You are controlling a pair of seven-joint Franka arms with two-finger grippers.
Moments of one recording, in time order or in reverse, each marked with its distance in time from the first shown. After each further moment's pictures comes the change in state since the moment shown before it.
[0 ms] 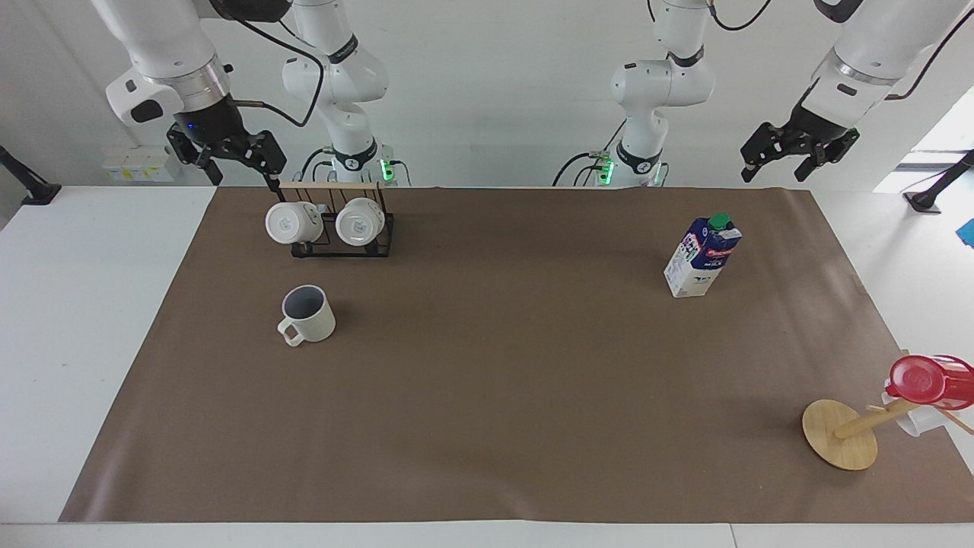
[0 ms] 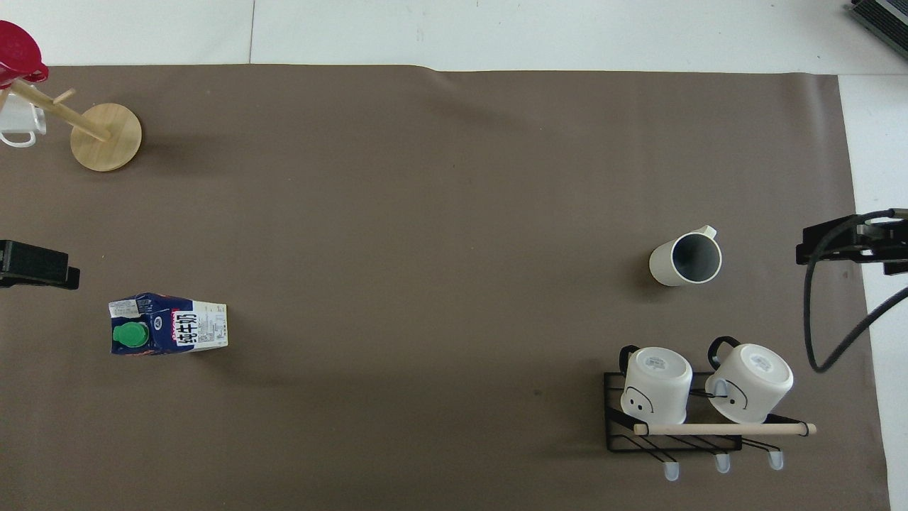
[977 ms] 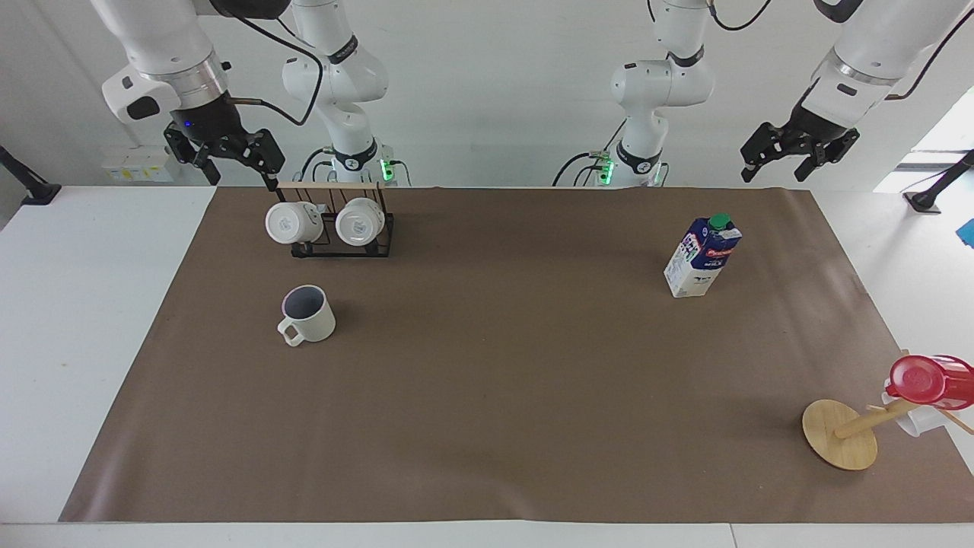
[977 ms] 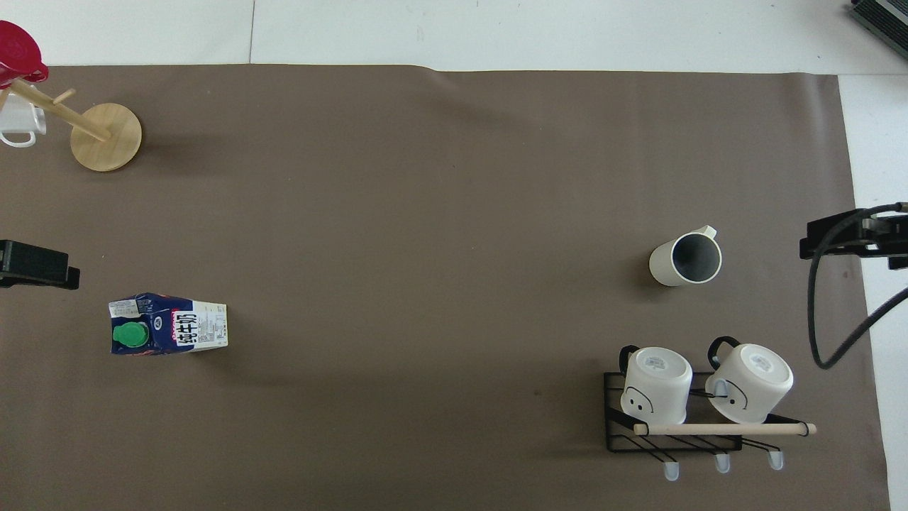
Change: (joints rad) left arm 0.000 0.000 0.000 0.000 0.000 0.000 0.000; right arm 0.000 0.010 0.001 0.036 0.000 -0.015 0.000
